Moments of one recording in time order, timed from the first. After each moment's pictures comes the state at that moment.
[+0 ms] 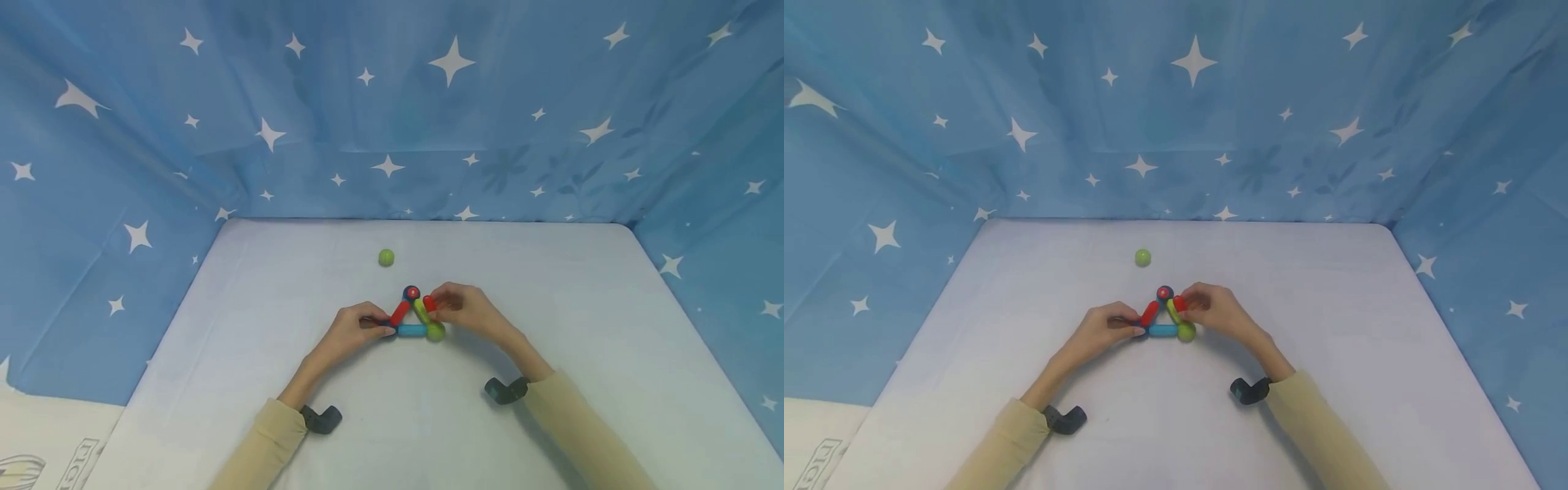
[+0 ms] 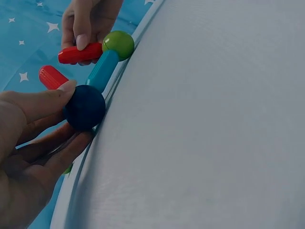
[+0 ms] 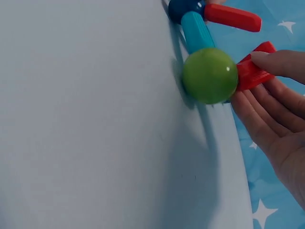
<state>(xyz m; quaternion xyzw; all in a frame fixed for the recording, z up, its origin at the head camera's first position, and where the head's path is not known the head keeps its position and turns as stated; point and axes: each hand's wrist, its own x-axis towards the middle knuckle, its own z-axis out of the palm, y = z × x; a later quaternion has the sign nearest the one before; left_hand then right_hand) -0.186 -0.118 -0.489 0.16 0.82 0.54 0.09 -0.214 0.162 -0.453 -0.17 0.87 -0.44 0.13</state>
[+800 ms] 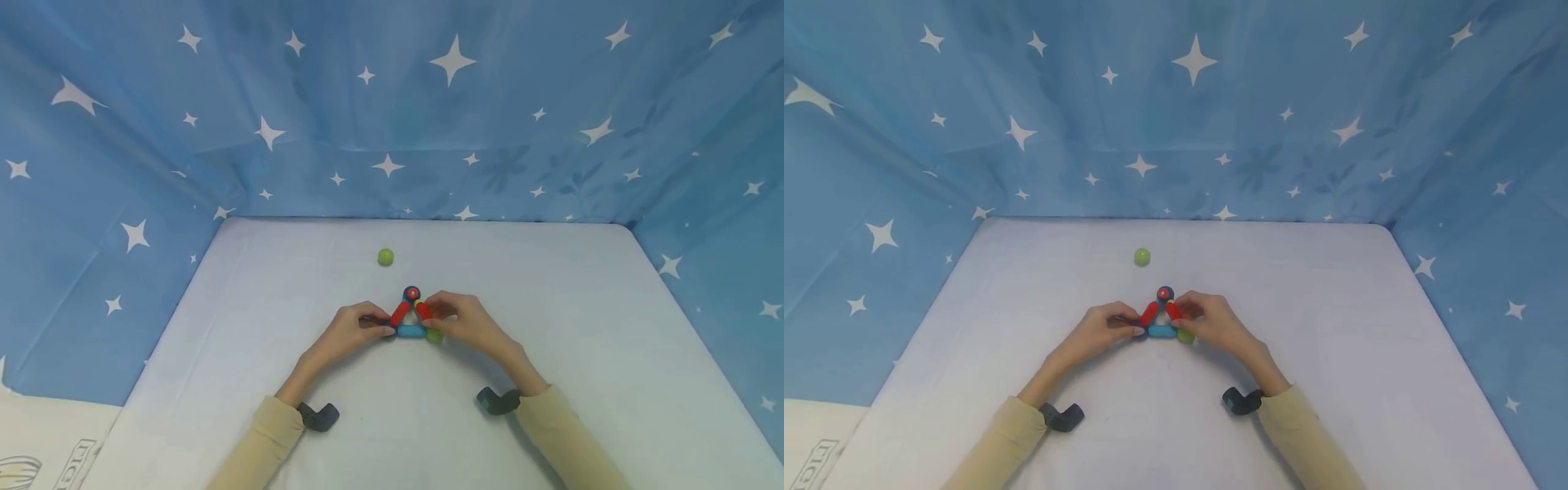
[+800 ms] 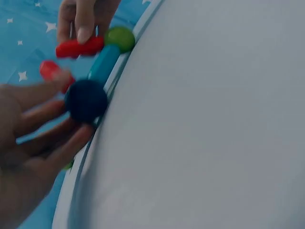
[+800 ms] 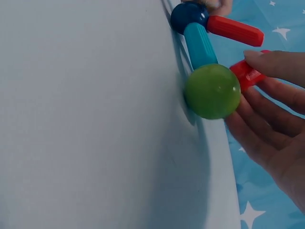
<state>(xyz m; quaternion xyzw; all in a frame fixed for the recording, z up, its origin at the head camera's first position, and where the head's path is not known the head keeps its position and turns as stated) -0.192 -0.124 -0.484 0.17 0.83 0.52 0.12 -0.196 0.154 -0.454 -0.22 0.88 -0.41 0.10</state>
